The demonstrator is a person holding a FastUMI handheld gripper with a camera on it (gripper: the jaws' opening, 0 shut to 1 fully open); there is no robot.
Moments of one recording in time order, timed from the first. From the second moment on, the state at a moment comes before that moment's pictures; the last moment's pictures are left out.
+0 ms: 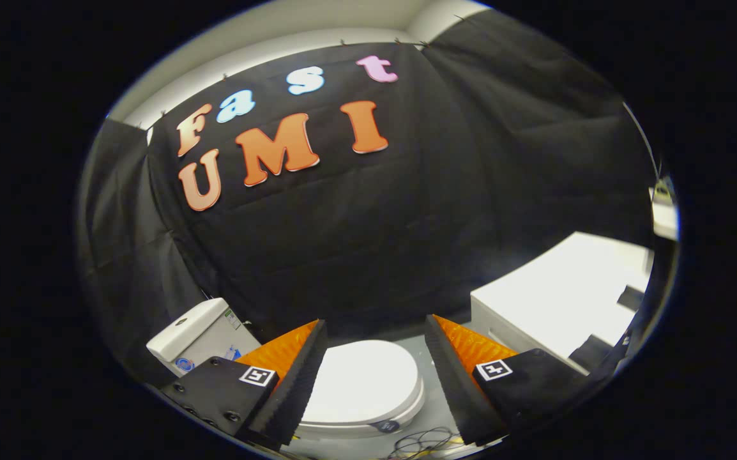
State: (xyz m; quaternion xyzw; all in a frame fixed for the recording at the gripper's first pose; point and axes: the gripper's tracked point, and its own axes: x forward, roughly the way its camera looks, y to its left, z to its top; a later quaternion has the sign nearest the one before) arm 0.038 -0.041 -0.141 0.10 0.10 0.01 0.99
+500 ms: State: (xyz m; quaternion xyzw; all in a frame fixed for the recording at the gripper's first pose) arm 0.047 -0.062 -0.339 0.28 0.28 0.00 0.92
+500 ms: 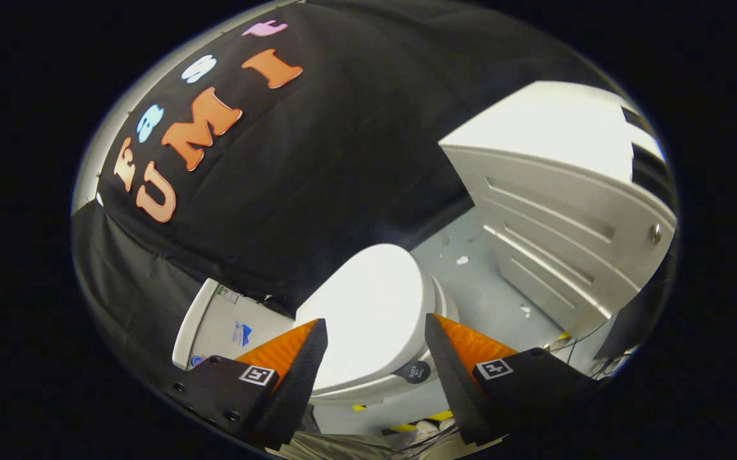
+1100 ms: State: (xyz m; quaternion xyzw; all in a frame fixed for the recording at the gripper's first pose) arm 0.033 -0.054 -0.497 0.40 0.42 -0.03 0.81
